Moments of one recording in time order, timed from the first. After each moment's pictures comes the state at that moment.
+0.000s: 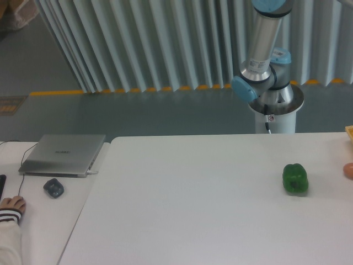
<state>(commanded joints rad) 3.00 -1.84 -1.59 -1.26 1.63 2.39</state>
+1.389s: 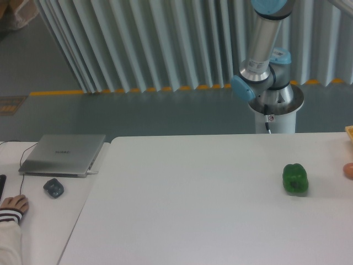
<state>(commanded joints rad) 2.88 -1.93 -1.56 -1.10 1.63 1.92</state>
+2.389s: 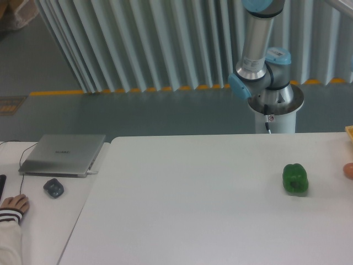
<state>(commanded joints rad) 2.78 -1.91 -1.58 -1.16 1.93 1.83</state>
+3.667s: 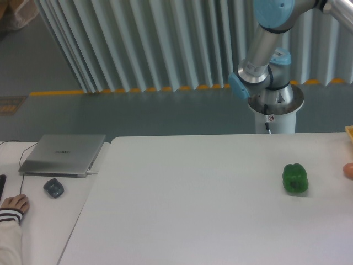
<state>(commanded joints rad) 2.82 -2.03 -1.47 -1.08 1.83 1.68</state>
